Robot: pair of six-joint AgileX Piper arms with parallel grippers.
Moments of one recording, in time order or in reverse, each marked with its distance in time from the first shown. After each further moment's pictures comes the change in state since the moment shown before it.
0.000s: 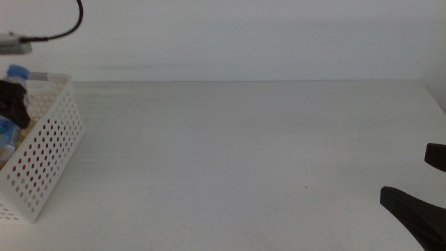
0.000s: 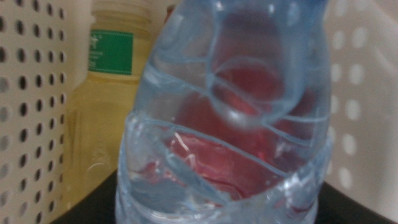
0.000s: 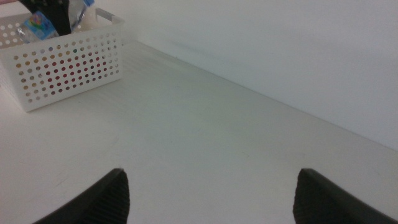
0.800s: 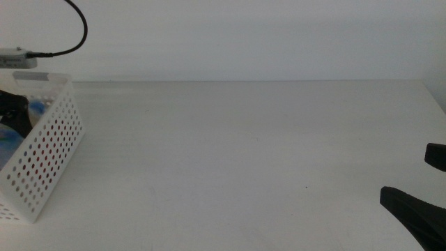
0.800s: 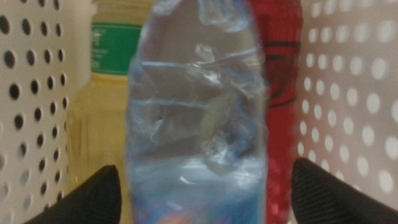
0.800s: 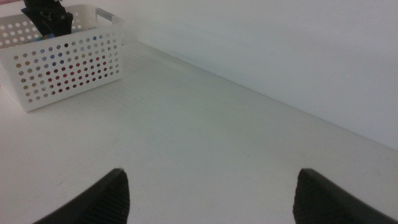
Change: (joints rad) left arm 0.000 0.068 -0.010 0.040 -0.008 0.035; right arm 0.000 0.000 0.000 0.000 0.000 0.000
